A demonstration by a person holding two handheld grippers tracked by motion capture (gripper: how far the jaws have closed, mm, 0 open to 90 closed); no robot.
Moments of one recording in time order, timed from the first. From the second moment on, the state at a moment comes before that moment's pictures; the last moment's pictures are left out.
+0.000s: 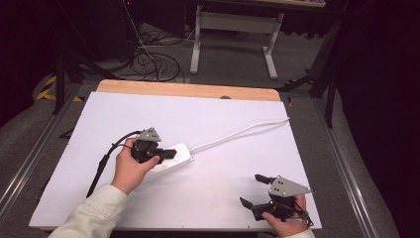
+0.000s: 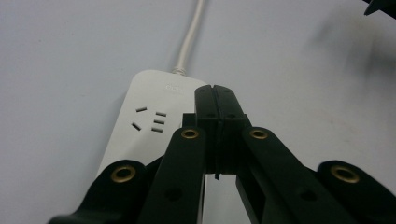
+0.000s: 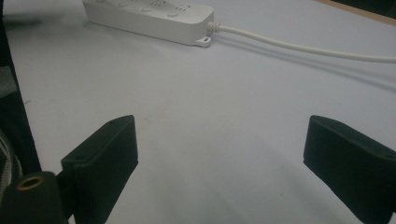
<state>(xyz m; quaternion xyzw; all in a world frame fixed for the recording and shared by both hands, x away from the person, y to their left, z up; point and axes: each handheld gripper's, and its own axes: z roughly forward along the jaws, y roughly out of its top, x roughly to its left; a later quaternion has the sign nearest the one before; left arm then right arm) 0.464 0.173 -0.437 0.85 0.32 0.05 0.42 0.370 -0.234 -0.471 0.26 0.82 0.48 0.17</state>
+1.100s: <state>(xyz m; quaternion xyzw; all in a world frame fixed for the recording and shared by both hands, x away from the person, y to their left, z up) 0.474 0.156 -0.456 0.87 0.32 0.07 0.38 0.370 -0.234 -0.472 0.26 0.82 0.48 0.17</state>
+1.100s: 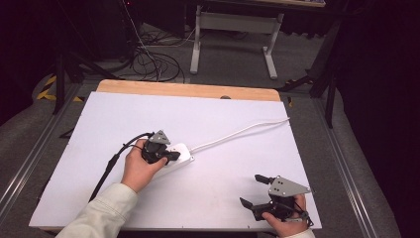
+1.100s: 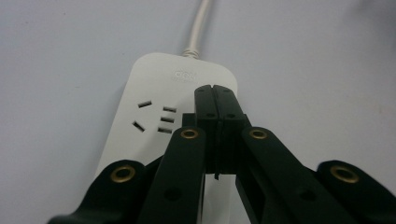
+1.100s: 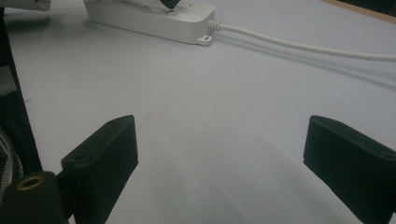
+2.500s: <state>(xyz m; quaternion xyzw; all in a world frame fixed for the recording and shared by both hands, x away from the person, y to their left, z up) 0.473 0.152 -0.460 0.87 0.31 0.09 0.37 0.369 -0.234 -0.471 0.25 0.82 0.48 0.17</state>
